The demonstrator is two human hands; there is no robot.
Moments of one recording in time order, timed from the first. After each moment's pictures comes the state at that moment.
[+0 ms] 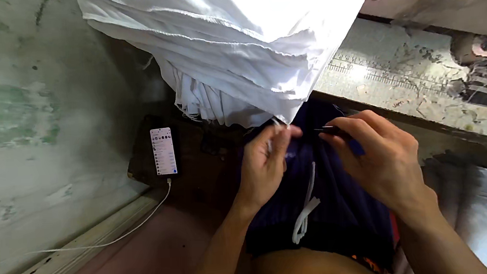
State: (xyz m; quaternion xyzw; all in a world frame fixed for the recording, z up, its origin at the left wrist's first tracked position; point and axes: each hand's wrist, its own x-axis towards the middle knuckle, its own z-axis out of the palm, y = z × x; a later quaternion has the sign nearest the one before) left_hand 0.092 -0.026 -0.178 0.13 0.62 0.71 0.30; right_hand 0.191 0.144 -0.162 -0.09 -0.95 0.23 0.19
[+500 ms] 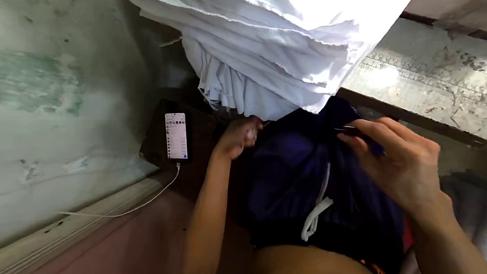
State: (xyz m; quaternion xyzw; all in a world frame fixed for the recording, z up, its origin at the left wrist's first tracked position) left_hand 0.017 -0.084 -0.263 0.00 0.62 0.62 0.48; right_hand 0.194 0.149 -0.177 -0.07 -0.94 0.27 0.18
